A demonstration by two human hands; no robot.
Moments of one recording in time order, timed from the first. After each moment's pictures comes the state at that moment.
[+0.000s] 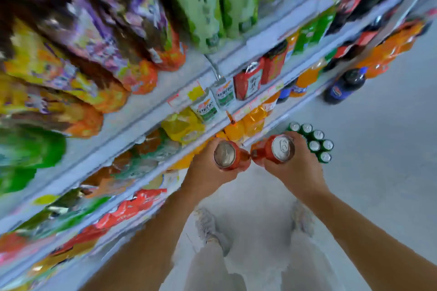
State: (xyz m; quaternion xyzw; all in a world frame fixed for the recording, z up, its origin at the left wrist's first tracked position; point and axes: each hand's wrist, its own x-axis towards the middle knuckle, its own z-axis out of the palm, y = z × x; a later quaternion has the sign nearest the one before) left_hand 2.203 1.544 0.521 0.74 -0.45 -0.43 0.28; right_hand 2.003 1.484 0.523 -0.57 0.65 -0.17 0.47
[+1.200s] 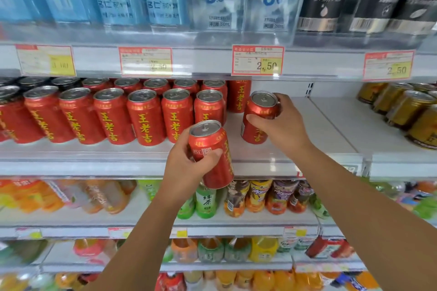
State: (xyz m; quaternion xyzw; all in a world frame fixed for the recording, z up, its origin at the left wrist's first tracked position) left_hand 2.389 1.676 0.869 0.62 -0.32 -0.11 0.70; right_hand 2.316 1.474 0.915 -0.80 0.26 -0.35 0.42
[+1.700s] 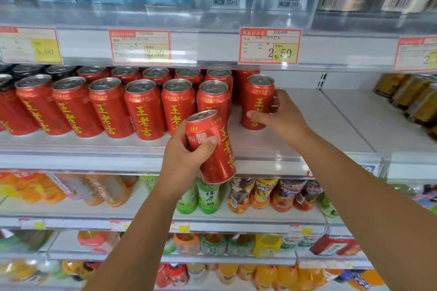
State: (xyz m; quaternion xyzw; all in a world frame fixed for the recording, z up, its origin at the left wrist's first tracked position) left_hand 2.405 1.668 0.865 0.62 -0.30 -0.12 0.72; right_hand 2.345 1.451 0.900 -0.82 0.26 -0.26 0.43
